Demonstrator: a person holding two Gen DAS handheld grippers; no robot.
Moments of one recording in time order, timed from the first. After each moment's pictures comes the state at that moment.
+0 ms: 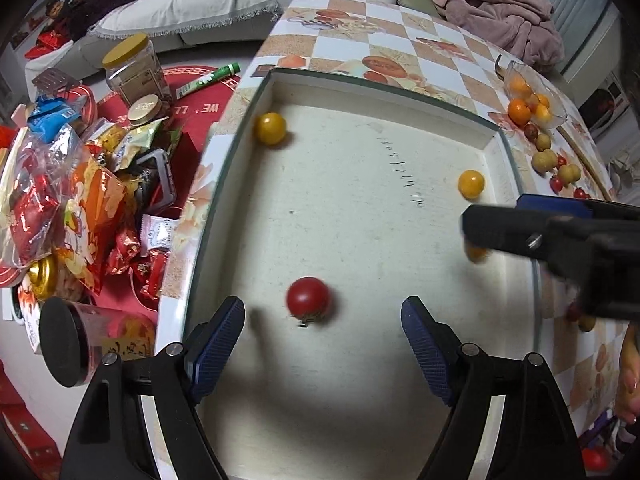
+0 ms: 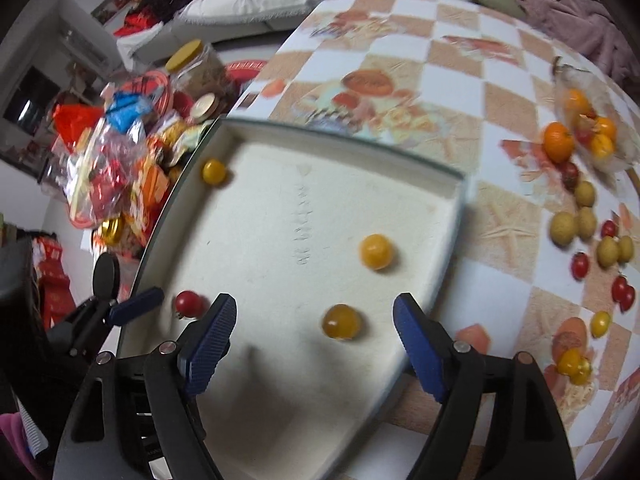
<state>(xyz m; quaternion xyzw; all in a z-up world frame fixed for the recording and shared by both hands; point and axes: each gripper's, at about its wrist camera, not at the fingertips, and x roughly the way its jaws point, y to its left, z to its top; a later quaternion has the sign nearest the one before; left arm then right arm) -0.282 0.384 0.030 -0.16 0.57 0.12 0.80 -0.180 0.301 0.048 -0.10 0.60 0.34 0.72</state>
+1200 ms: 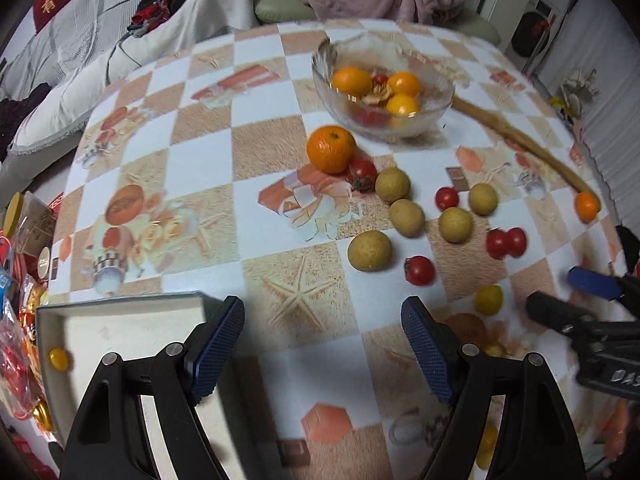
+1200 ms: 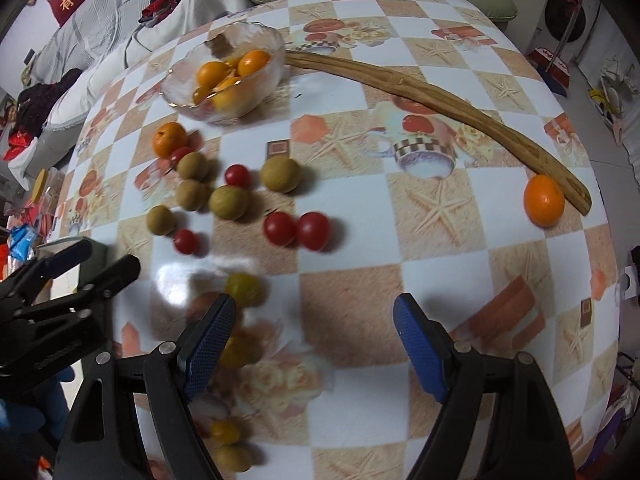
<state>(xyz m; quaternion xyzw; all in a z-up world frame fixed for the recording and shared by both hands) -0.089 0.216 0.041 -0.03 0.57 0.01 0.82 -0.077 0.051 0.036 0.00 0.61 0.12 0.79</state>
